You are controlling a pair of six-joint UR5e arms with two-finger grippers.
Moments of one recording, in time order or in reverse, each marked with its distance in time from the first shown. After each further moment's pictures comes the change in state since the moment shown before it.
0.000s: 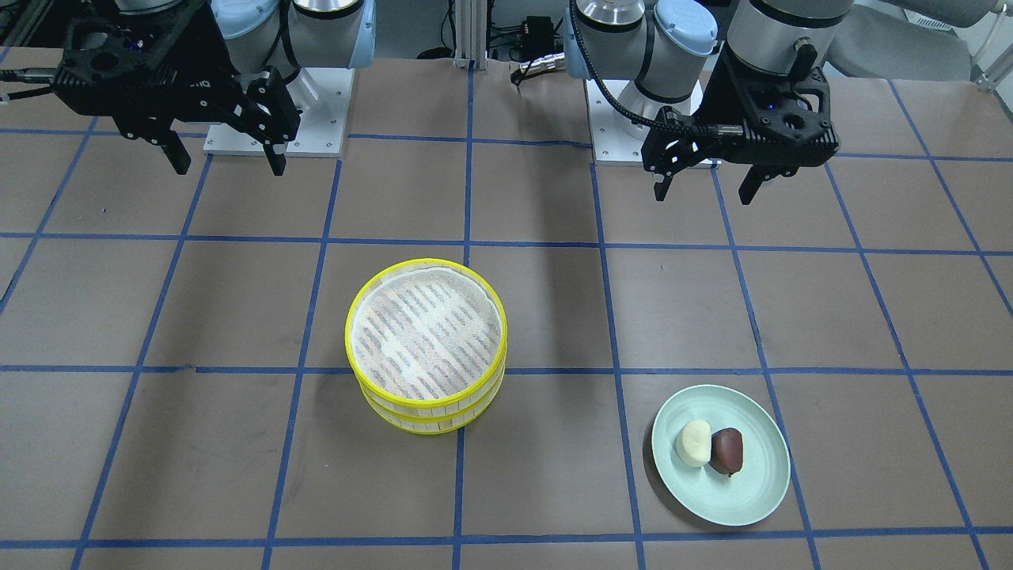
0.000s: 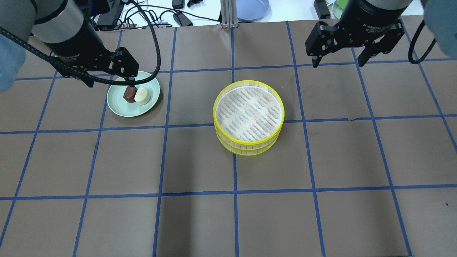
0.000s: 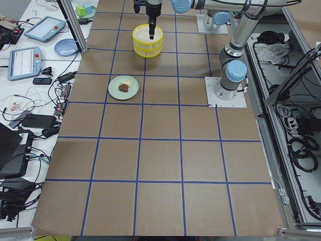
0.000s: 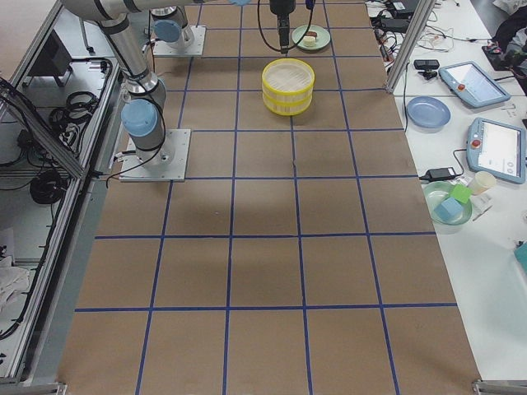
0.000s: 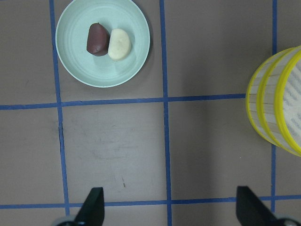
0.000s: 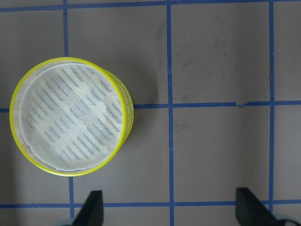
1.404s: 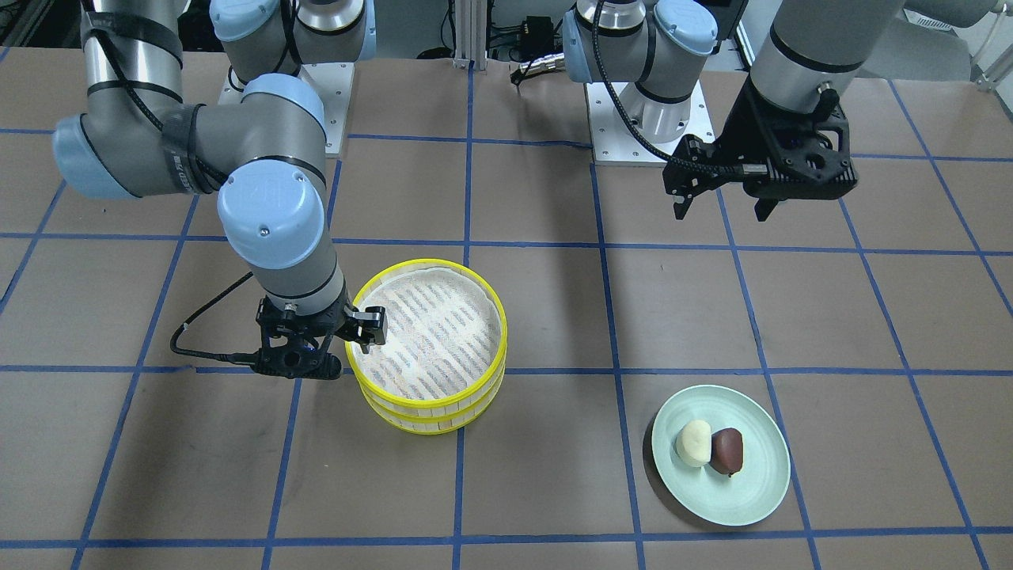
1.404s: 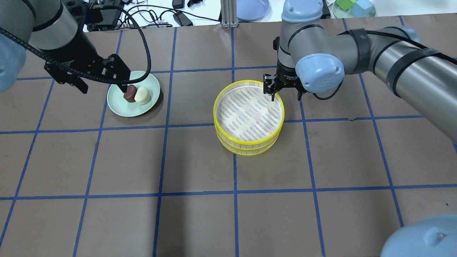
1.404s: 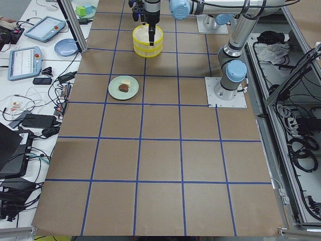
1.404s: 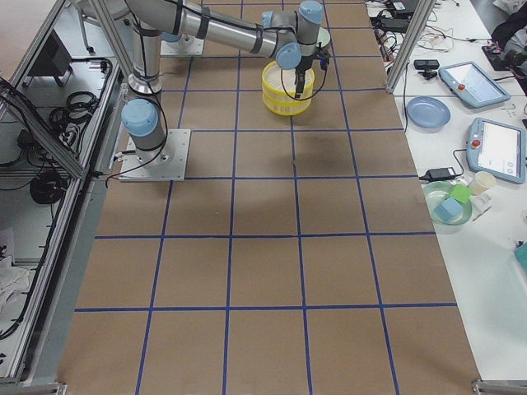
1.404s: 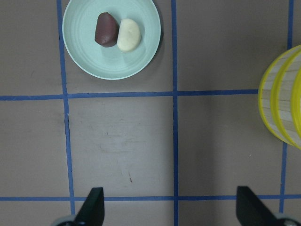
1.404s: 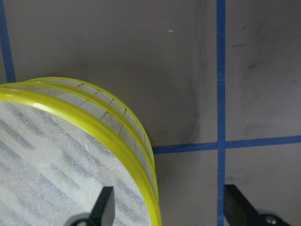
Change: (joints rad) left arm 0.068 -0.028 -0.044 0.027 0.002 0.053; right arm 0.119 0.402 0.134 -0.390 -0.058 0.154
